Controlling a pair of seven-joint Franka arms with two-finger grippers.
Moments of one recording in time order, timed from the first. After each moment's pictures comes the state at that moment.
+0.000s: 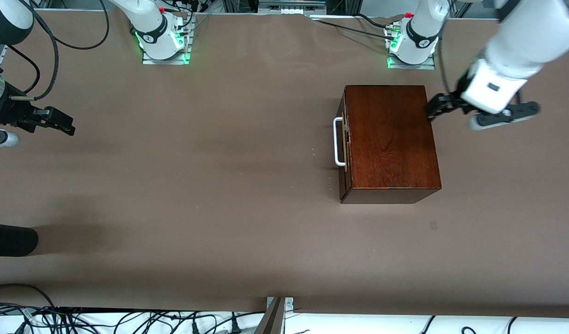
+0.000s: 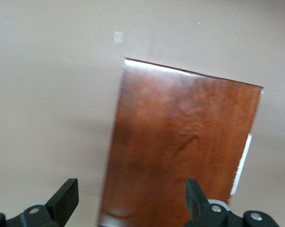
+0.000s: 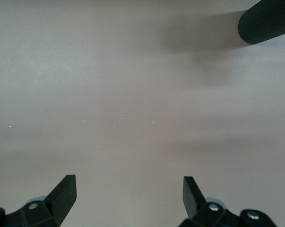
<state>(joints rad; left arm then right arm) -0.32 -0.04 0.14 -1.73 -0.02 1.65 -0.39 0.16 0.07 -0.17 -1.62 -0.02 1.68 0.05</state>
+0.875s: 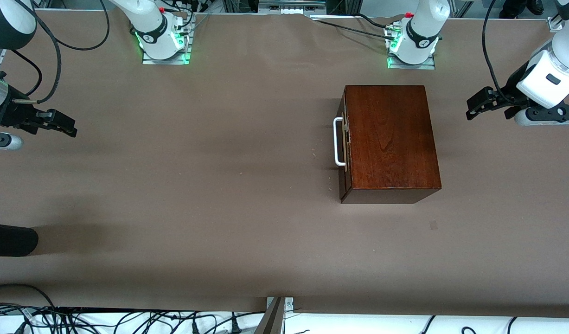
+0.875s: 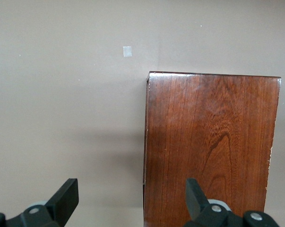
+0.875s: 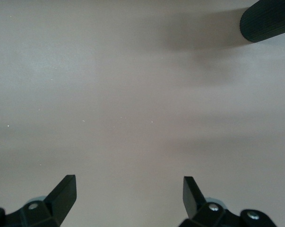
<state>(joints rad) -0.24 -0.06 0.17 -1.73 -0.02 1.65 -0.14 0.16 0.08 -0.17 -1.62 -0.02 1.68 0.05</state>
